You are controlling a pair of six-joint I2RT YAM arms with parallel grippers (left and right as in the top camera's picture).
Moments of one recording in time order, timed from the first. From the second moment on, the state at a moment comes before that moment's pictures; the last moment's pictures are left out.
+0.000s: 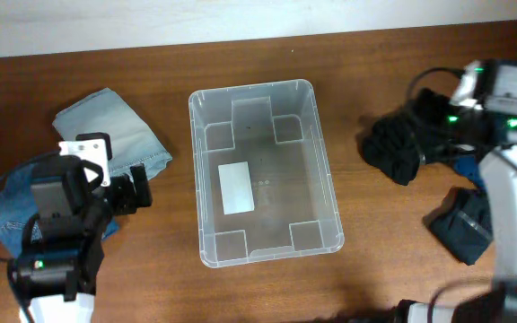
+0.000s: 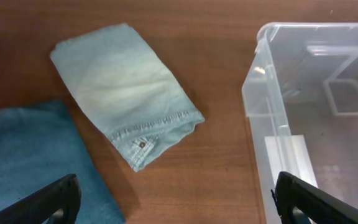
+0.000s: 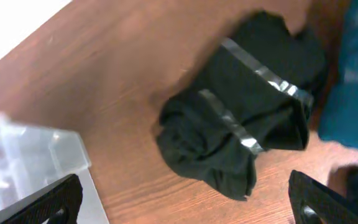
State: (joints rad) left arm 0.03 0.99 1.01 -0.74 0.03 -0.02; right arm -0.34 1.50 1.35 -0.83 -0.21 0.30
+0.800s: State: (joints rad) left arm 0.03 1.00 1.01 -0.72 0.03 -0.02; right arm -0.53 1.90 1.13 -0.38 -0.42 0.32
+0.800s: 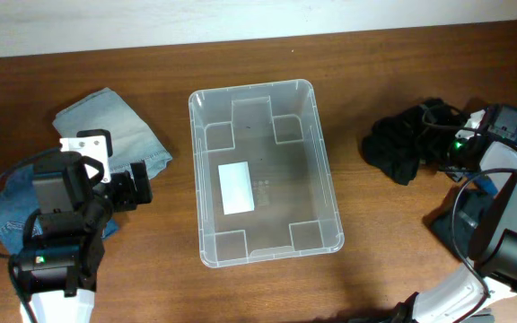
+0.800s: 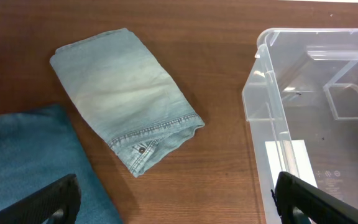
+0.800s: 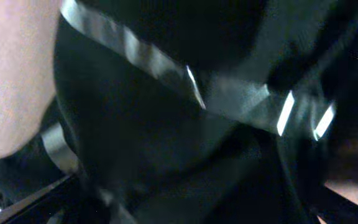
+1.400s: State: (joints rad) left arm 0.03 1.00 1.01 -0.72 0.03 -0.02; right arm -0.46 1.96 1.14 -0.28 -0.41 0.34
